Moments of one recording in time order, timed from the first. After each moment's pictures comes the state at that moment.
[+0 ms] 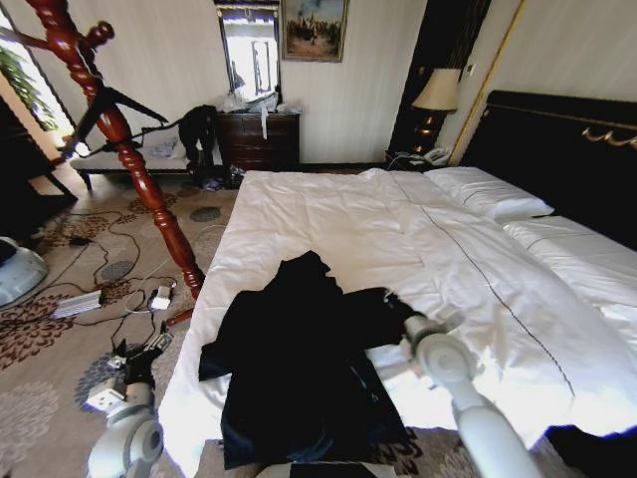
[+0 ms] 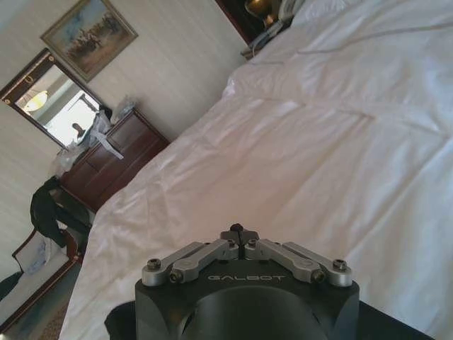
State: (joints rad) left arm 1.66 -1.37 -0.84 -2.13 -0.53 0.09 -0.34; right arm -1.21 1.06 0.47 2.20 1.35 -0.21 0.75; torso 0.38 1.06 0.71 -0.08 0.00
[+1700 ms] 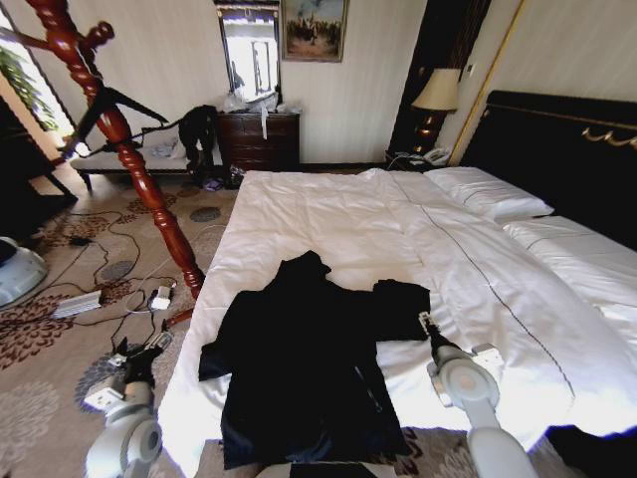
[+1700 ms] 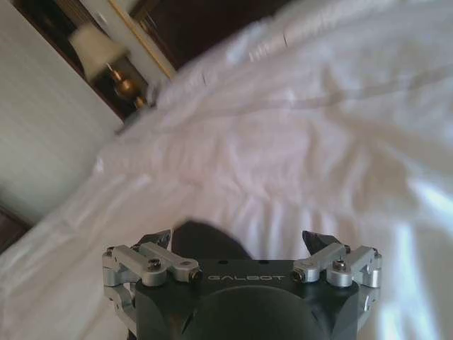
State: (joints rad) left arm 1.66 -1.31 -0.78 -2.17 -0.56 0.16 -0.35; right arm -1.41 1.25 0.68 2.11 1.09 -0.05 0.77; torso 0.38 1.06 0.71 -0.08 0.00
